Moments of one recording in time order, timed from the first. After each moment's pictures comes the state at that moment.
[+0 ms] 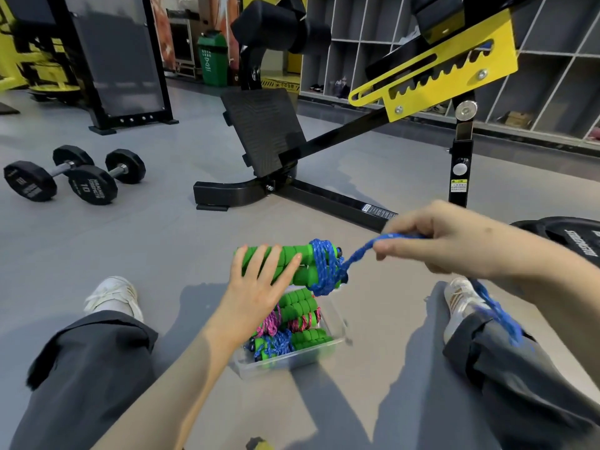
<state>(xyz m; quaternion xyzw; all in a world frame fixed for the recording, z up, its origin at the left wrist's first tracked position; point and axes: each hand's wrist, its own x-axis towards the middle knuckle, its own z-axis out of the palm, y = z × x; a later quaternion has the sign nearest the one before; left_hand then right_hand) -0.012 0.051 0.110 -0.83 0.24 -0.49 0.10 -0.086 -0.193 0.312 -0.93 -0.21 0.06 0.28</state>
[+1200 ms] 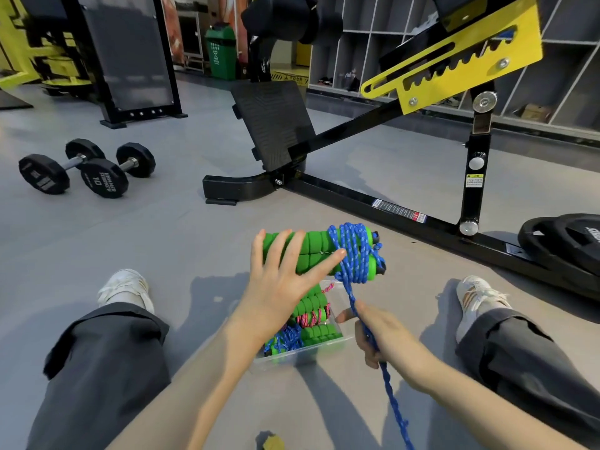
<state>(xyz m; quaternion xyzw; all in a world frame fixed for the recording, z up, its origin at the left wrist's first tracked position) -0.021 0.030 0.129 -0.82 0.24 -0.52 0.03 -0.084 -0.161 0.139 -0.82 -0.03 0.13 0.56</state>
